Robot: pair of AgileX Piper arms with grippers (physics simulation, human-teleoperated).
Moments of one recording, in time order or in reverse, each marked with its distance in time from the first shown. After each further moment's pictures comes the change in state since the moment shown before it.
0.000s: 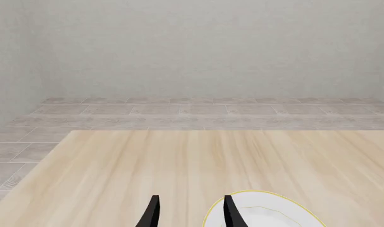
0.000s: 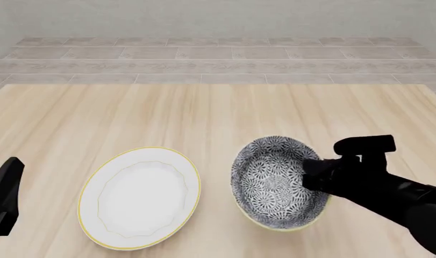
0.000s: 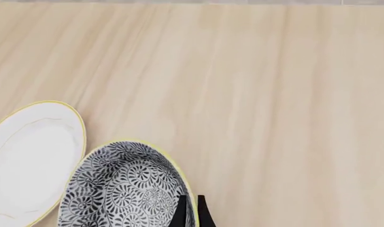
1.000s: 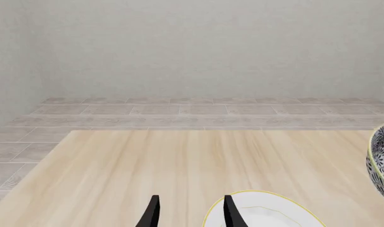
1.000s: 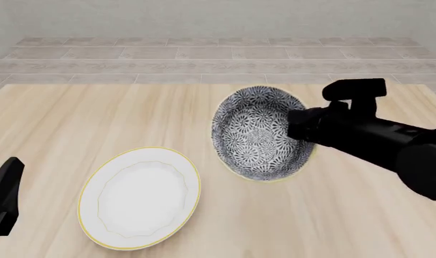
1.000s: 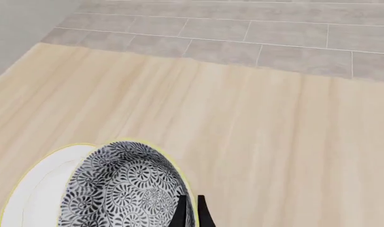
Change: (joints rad) left arm 0.000 0.000 0.000 0.000 0.000; right arm 0.044 -0.020 -0.278 0.161 -0.021
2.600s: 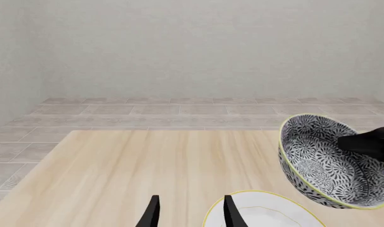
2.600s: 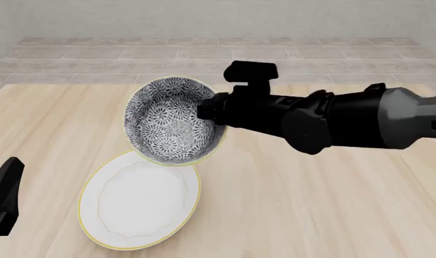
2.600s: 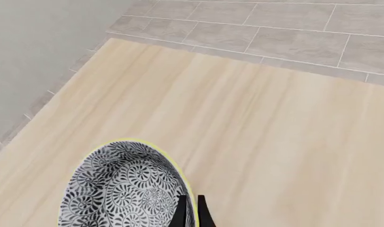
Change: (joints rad) left arm 0.000 0.000 0.000 0.000 0.000; right arm 0.266 0.414 -0.409 -0.003 0.153
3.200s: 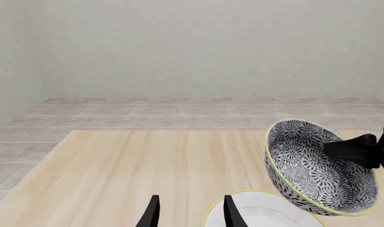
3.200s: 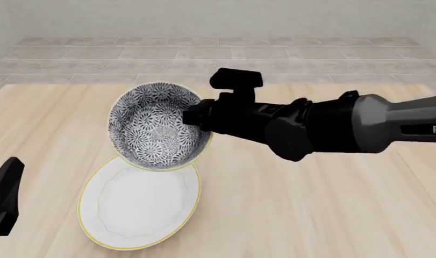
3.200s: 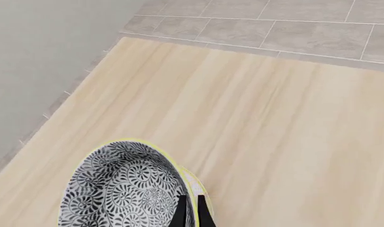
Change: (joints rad) left arm 0.000 0.000 0.000 0.000 0.000; right arm 0.049 0.065 -0.027 -0.047 0.058
